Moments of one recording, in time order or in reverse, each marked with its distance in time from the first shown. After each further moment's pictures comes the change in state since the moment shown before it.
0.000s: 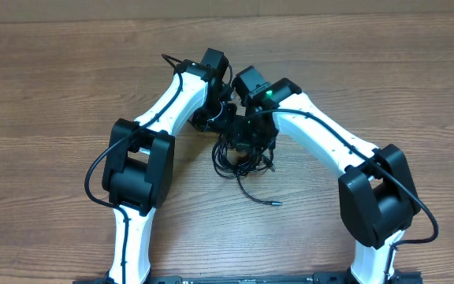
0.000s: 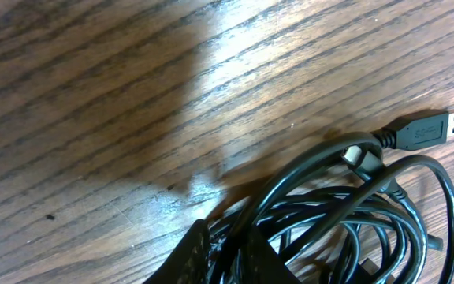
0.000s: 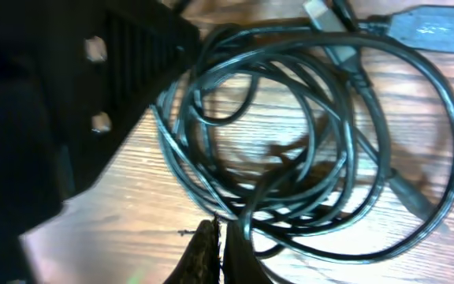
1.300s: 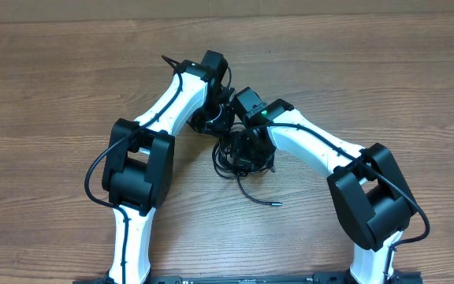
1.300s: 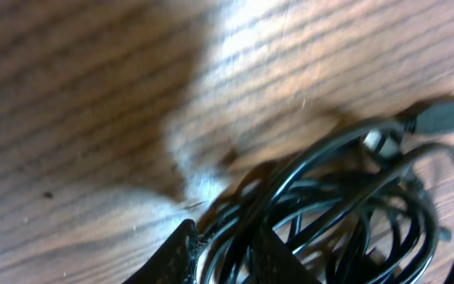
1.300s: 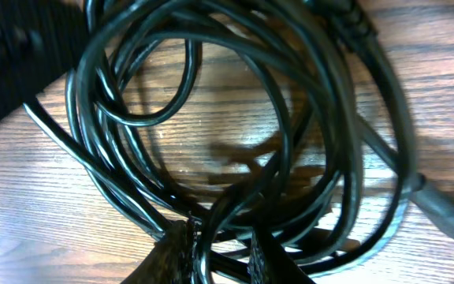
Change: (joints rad) left arm 0.000 0.000 -0.003 -0.043 -0.004 0.004; right arm 0.047 0.000 -0.183 0.149 0.051 0.111
